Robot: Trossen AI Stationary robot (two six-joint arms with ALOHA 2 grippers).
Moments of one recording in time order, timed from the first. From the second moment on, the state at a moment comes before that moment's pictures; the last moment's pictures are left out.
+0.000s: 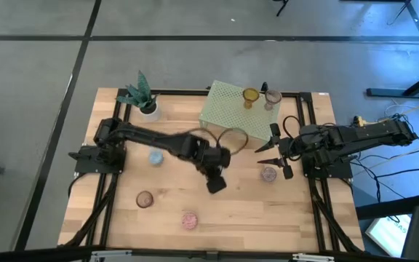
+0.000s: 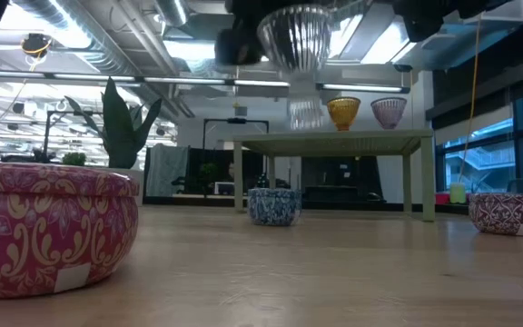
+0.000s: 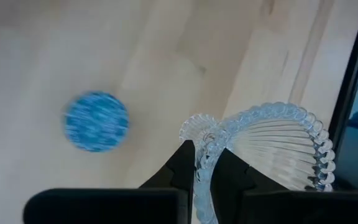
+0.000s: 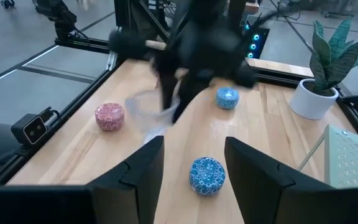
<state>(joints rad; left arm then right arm) -0.14 1.93 1.78 -0.92 0.02 -0.59 0.18 0.77 0.65 -0.21 -0.03 -0.09</state>
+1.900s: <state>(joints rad) 0.58 1.94 1.94 -1.01 0.14 -0.49 0.18 0.77 0.65 -0.28 -0.03 -0.11</state>
